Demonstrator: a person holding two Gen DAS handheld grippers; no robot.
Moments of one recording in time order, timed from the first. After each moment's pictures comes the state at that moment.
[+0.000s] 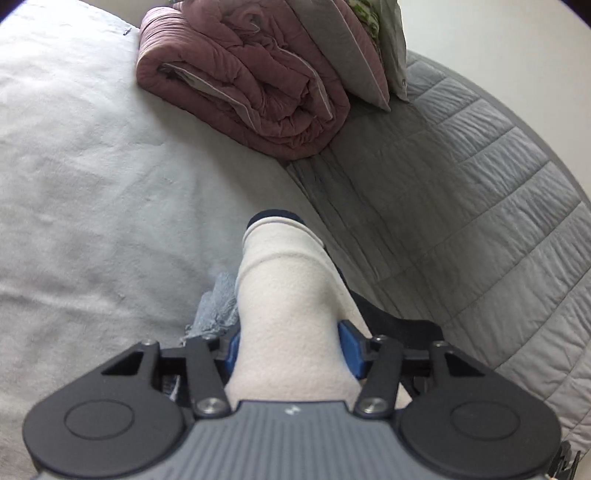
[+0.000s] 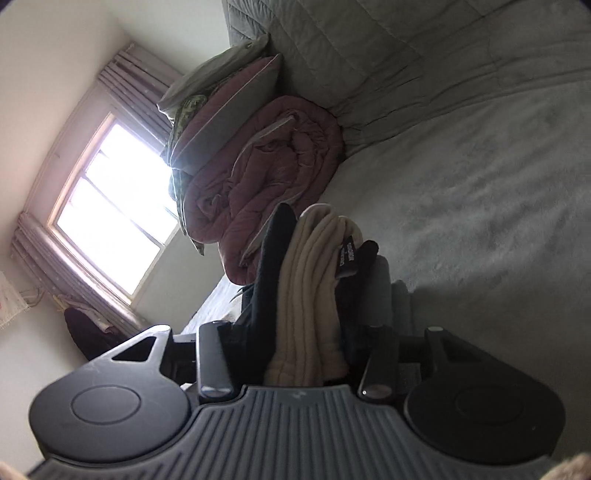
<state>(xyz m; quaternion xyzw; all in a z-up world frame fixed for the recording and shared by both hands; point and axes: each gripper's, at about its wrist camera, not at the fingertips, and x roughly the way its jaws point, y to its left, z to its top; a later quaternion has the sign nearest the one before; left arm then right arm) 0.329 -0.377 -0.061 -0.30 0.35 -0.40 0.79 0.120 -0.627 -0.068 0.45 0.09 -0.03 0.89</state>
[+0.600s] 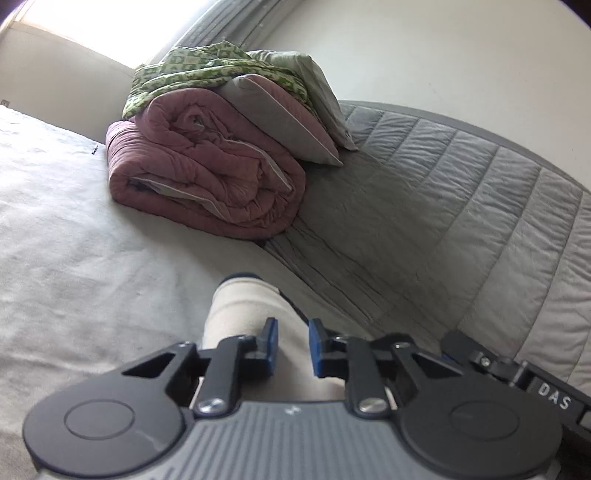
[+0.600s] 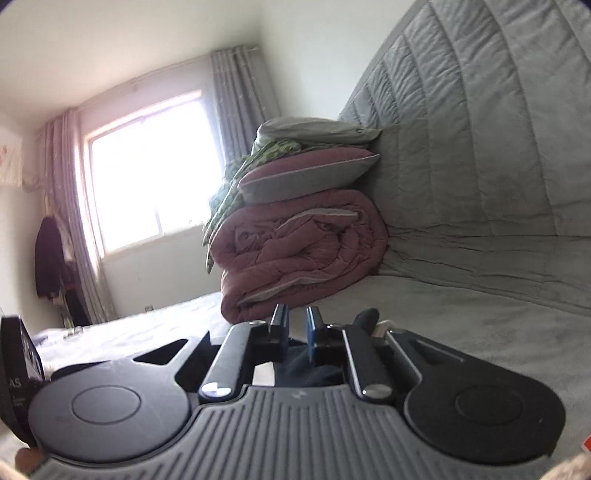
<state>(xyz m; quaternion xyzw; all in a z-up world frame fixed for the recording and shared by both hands) 0.274 -0.377 -0.034 -0.19 0.19 -0.38 0.88 0.108 -0.556 -0.026 0.11 0.04 -0.10 0.99</state>
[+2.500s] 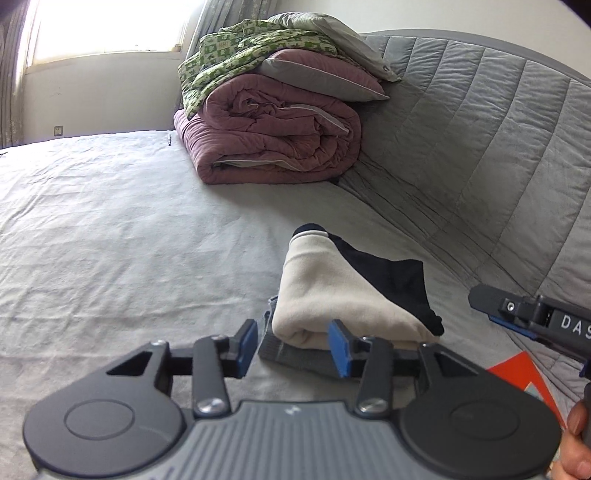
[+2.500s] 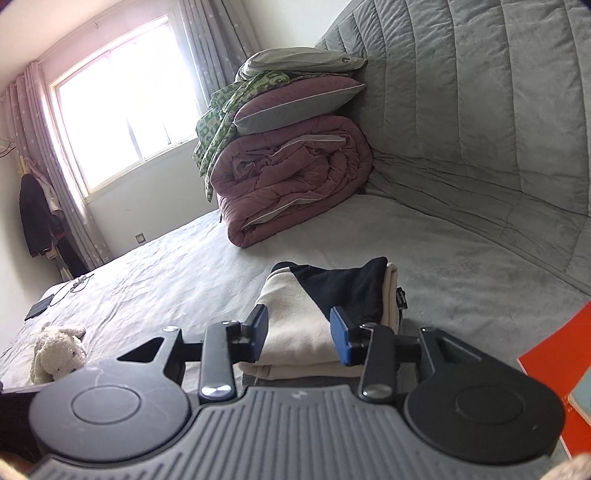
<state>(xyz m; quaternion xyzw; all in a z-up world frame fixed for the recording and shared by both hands) 0.159 -0.311 0.085 -0.02 0.33 -0.26 0.91 0.035 -0.514 0.063 0.19 0.19 -0.10 0.96</state>
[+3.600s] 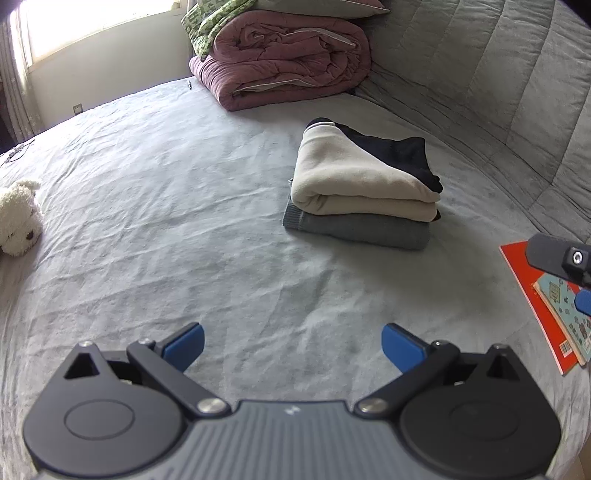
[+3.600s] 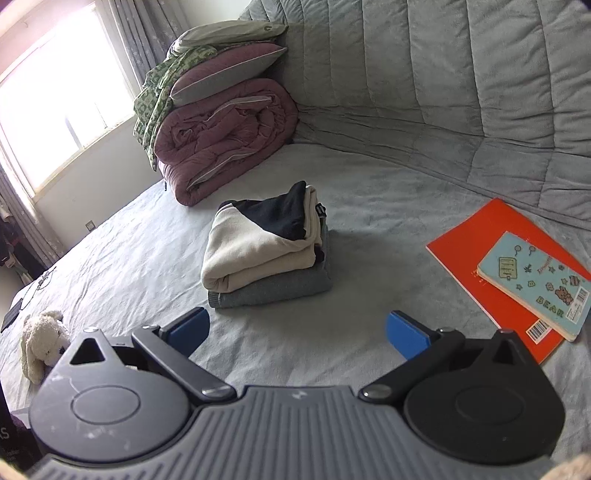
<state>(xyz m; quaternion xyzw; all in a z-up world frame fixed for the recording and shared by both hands) 0.075 -0.314 0.070 0.09 0.41 -0.20 0.88 -0.051 -0.492 0.050 0.24 0.27 -0.19 0.91</state>
